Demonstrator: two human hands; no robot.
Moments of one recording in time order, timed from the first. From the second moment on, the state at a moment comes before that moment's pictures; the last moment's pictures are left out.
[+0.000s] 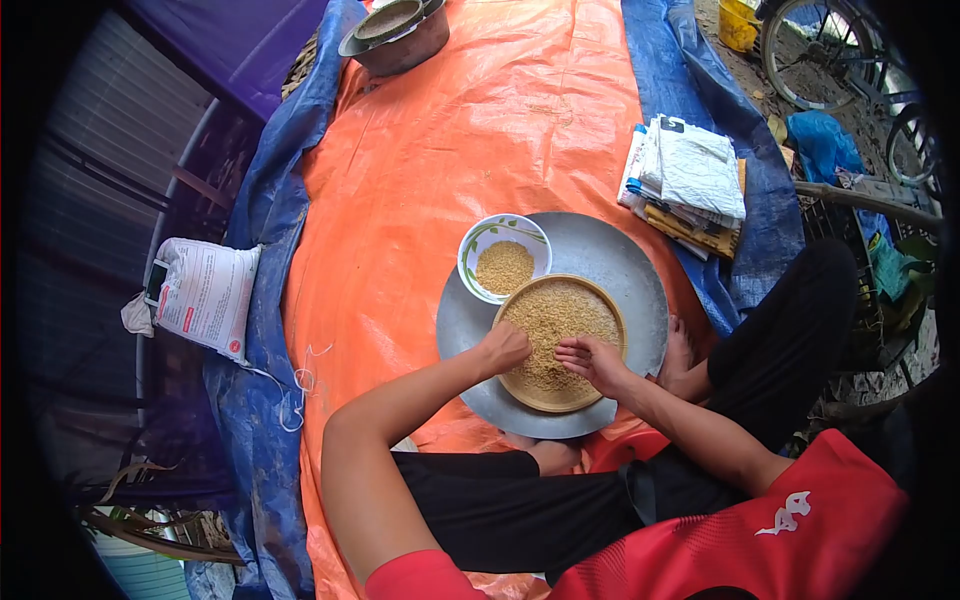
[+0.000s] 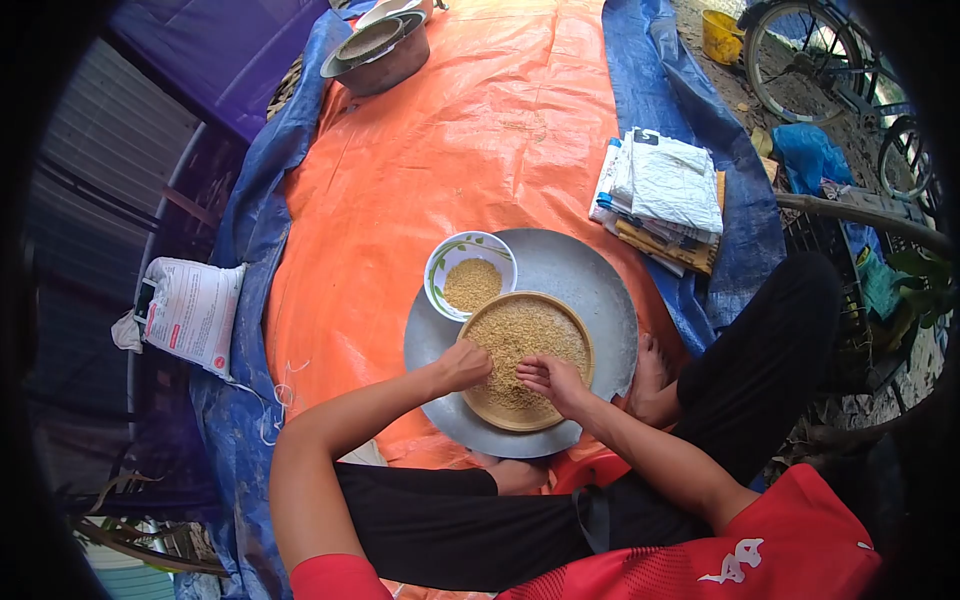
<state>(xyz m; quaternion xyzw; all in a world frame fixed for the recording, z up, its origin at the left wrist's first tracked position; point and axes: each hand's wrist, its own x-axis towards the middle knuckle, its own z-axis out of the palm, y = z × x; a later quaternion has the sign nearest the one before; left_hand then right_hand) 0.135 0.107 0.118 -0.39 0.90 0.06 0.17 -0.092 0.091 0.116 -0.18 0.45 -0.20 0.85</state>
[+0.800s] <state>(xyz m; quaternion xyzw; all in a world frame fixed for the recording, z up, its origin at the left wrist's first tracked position) 0.086 0.086 0.163 -0.45 0.84 0.30 -0.02 -0.095 0.090 0.098 -0.11 0.46 -0.20 0.86</state>
